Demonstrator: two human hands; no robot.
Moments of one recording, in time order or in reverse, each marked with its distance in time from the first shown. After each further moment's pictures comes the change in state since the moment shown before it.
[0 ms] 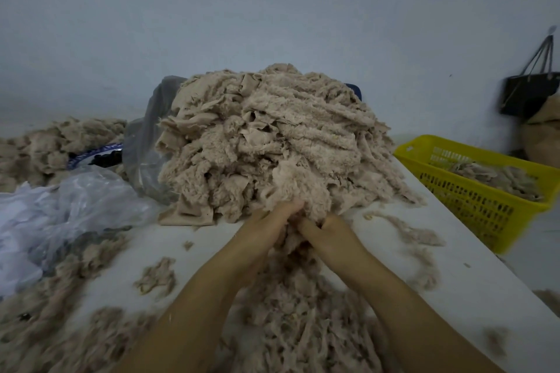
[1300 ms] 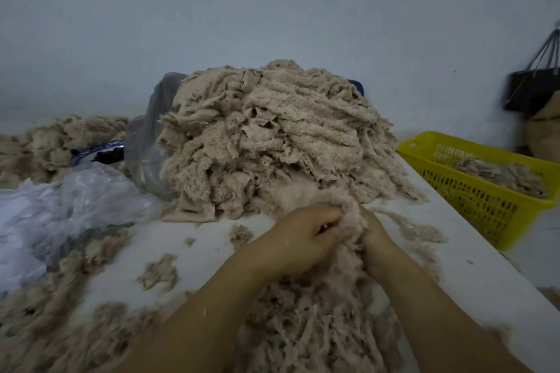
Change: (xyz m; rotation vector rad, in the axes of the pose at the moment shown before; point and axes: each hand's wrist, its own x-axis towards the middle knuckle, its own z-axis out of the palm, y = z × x) left_hand 0.009 0.009 0.031 0.792 -0.231 0.429; right_hand 0.011 0.014 -0.030 0.663 0.092 0.203
